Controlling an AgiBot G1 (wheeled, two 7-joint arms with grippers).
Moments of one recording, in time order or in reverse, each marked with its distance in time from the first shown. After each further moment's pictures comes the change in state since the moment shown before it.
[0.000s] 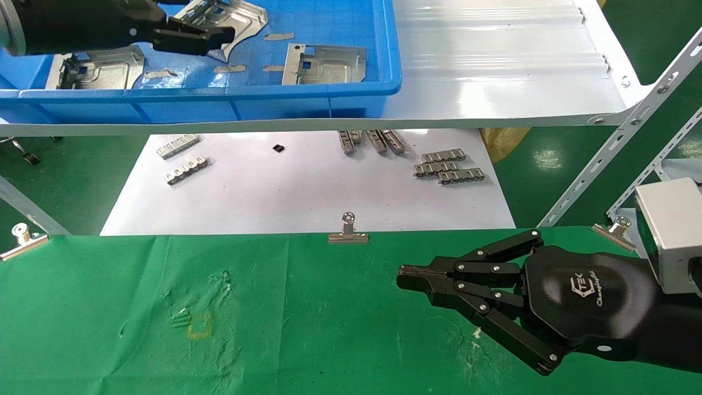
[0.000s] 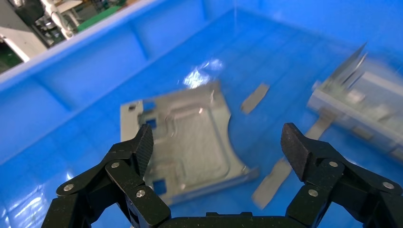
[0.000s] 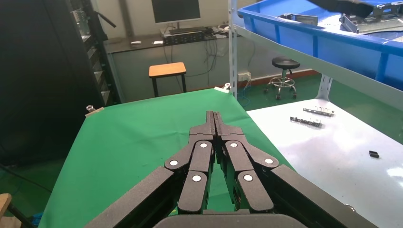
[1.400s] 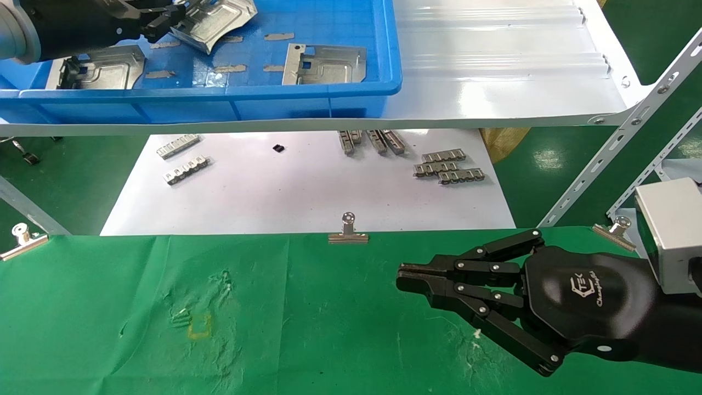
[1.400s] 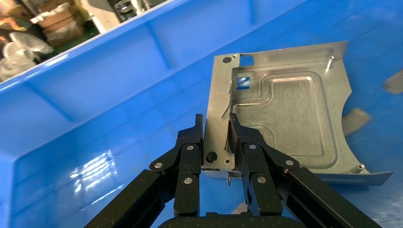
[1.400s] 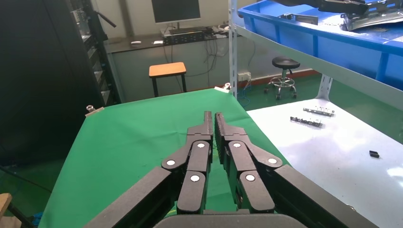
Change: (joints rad) left arm -0.019 0.051 -0.034 0.172 -0.036 -0.243 0.137; right arm 0.000 0.000 0.000 0.000 0.000 0.000 0.000
